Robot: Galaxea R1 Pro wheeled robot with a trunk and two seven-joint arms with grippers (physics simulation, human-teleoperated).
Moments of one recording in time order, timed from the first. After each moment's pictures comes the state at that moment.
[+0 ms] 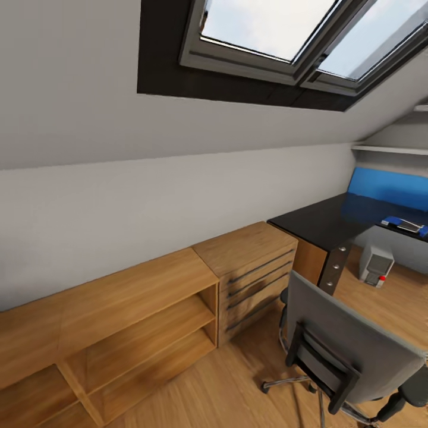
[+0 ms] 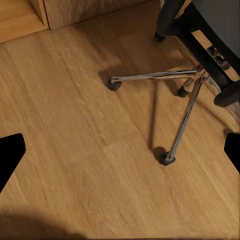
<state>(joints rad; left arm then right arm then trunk) -0.16 -0.08 -0.01 -0.09 0.34 -0.70 0.03 -0.32 0.00 0.15 0.02 0.02 -0.55 -0.17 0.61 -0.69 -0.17</state>
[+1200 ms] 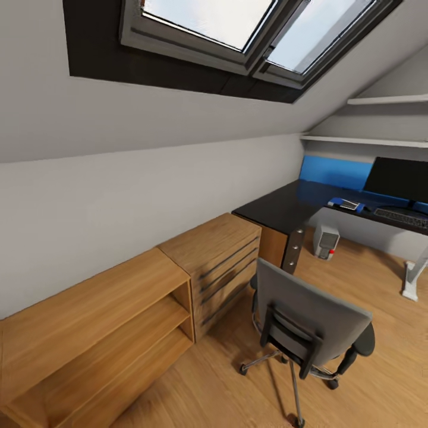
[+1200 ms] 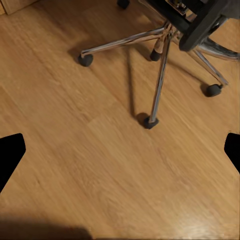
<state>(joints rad) -0.16 -0.08 -0.01 -0.09 0.34 -0.70 0.03 -0.32 0.00 0.15 0.02 0.02 -0.55 -0.17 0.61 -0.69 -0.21</state>
